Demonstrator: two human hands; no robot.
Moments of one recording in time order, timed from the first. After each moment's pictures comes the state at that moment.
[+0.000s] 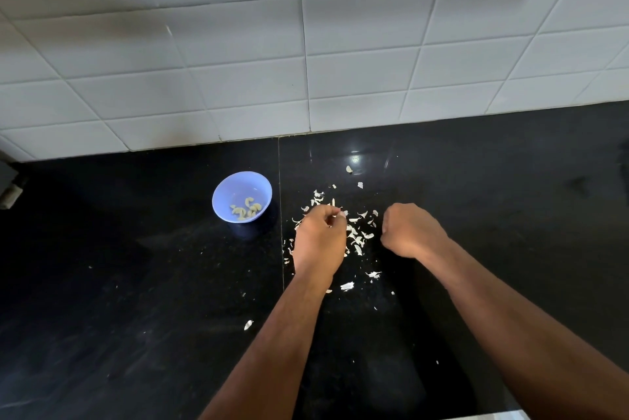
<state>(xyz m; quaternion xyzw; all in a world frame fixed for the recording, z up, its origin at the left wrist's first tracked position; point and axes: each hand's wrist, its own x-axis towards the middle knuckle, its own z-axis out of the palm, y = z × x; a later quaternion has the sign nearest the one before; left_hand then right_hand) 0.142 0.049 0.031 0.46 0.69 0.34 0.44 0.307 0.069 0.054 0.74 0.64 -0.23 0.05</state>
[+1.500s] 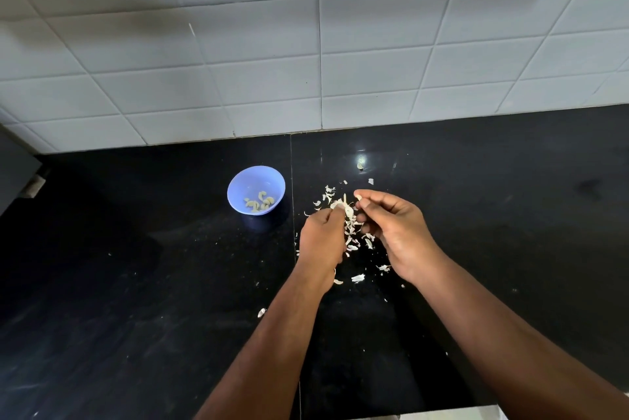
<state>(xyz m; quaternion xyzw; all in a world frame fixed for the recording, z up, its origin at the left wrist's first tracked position) 0.127 0.034 0.050 0.36 0.64 0.37 0.57 0.255 0.033 0.052 0.52 0.32 -0.59 -0.53</state>
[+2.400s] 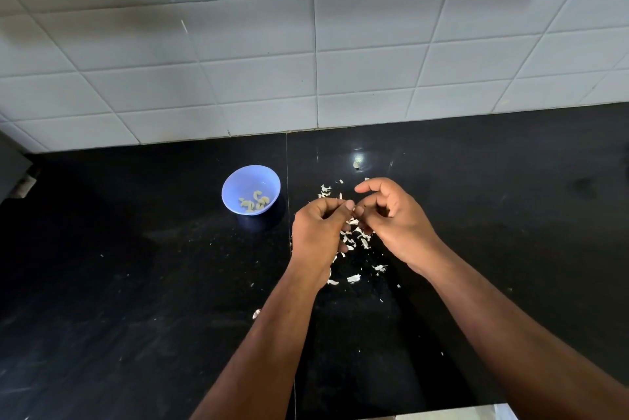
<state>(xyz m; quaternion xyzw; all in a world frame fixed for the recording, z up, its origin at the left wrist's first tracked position) 0.126 0.039 0.048 0.38 0.58 0.44 0.57 0.275 0.034 0.067 0.59 0.58 -0.42 -0.37</state>
